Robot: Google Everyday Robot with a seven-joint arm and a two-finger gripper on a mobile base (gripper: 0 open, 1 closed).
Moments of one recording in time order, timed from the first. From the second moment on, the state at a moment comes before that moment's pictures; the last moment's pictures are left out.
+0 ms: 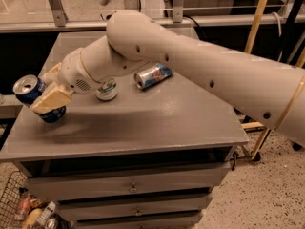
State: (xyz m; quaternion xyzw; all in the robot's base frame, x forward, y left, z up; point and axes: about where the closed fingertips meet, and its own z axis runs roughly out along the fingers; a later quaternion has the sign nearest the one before) arm 0.501 0.252 0.905 -0.66 0.54 0.35 0.39
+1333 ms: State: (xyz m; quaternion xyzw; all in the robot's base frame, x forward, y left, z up) arm 0.487 0.226 0.860 -0.86 0.47 0.10 0.14
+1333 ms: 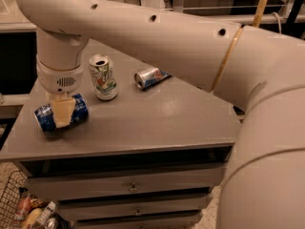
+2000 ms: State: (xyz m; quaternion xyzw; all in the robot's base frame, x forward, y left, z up) arm 0.484 0.226 0.853 -0.88 0.46 0.09 0.11
